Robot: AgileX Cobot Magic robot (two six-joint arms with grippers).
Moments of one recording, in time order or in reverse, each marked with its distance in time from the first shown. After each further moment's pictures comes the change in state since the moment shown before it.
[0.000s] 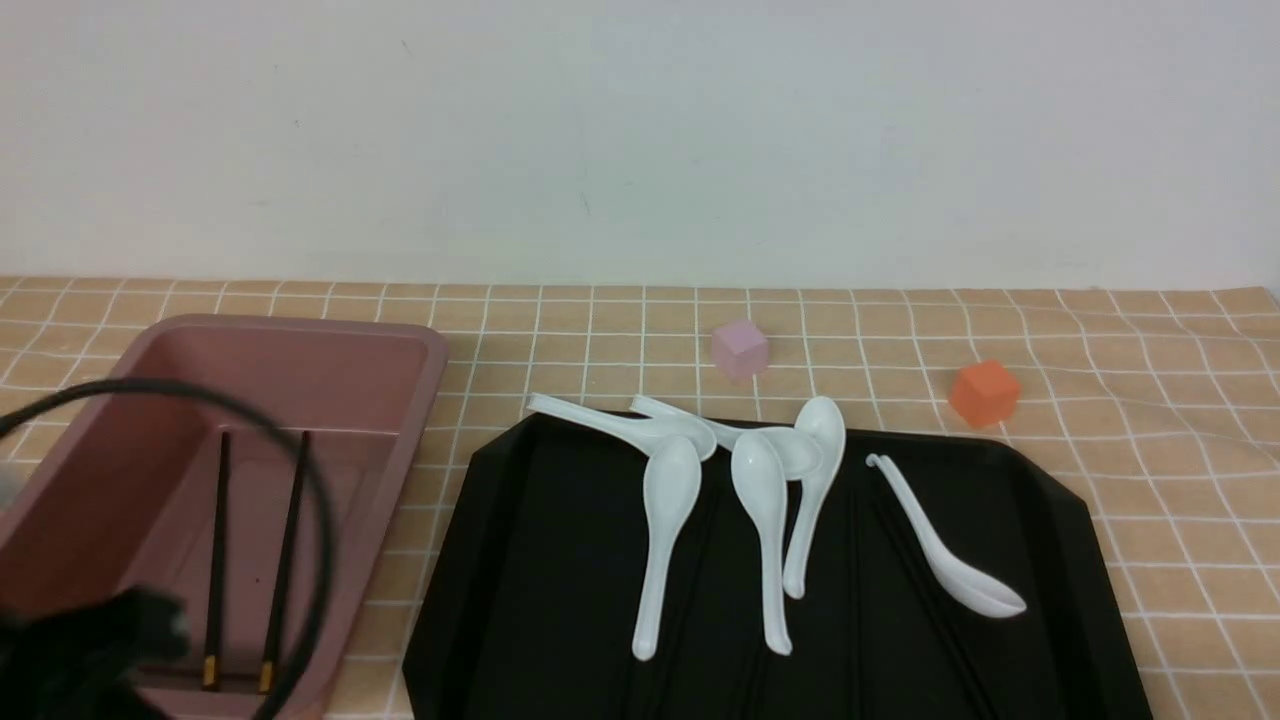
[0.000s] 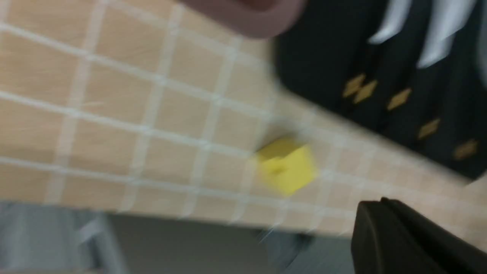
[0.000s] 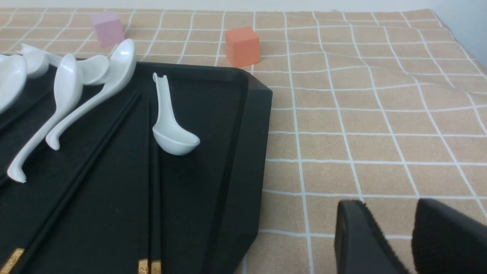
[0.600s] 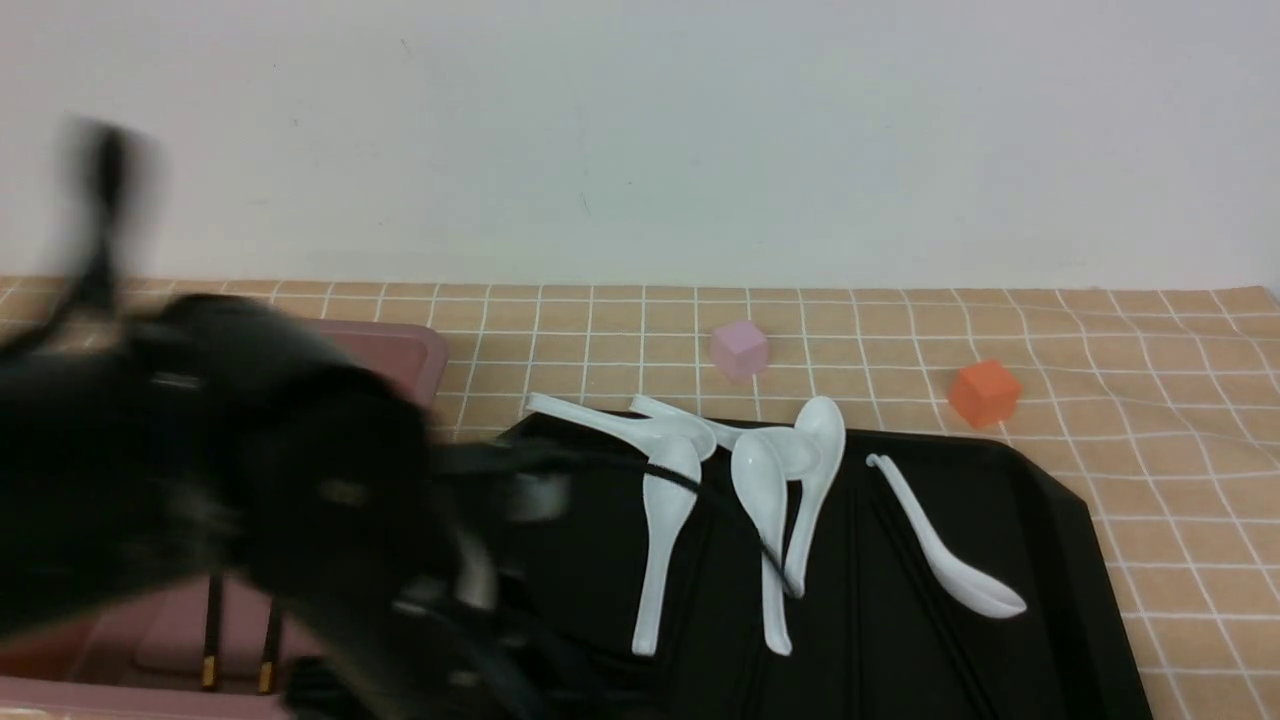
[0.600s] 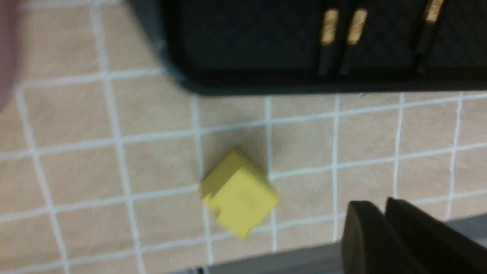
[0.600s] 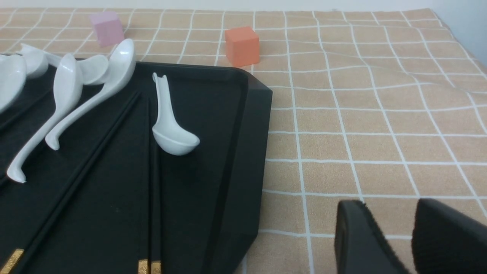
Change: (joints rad) right arm 0.000 0.000 0.000 0.000 0.000 0.000; left arm -0.782 0.506 -0.289 0.378 -0.181 -0.433
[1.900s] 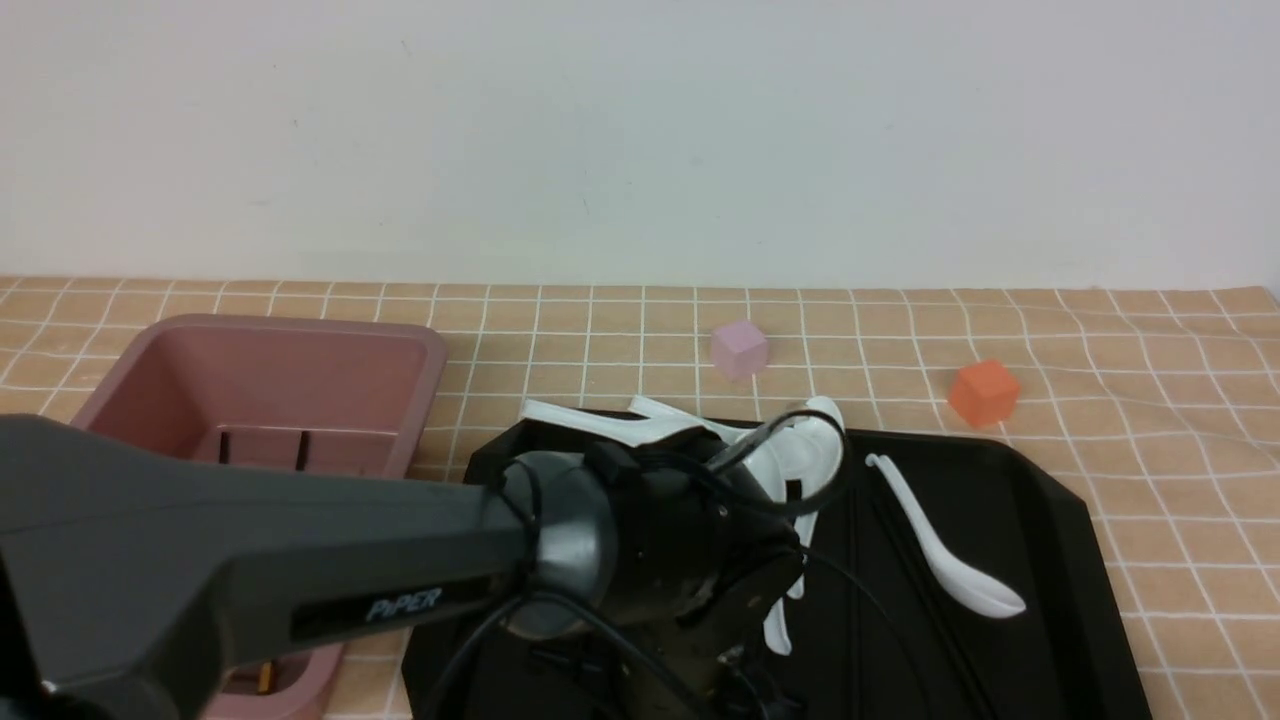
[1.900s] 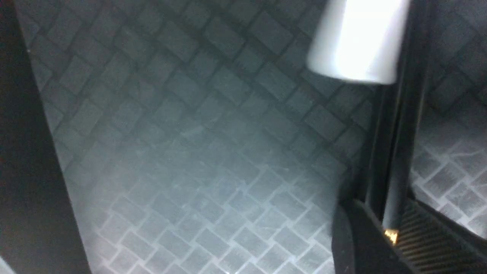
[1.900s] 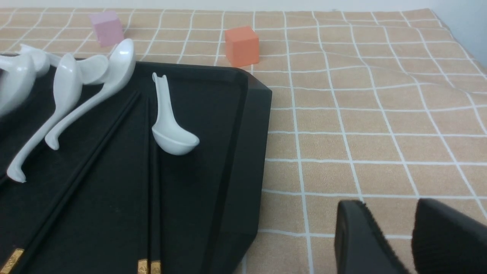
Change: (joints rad) right arm 0.000 0.000 0.000 0.000 0.000 0.000; left arm -0.068 0.530 -0.261 0.261 -0.092 -0.103
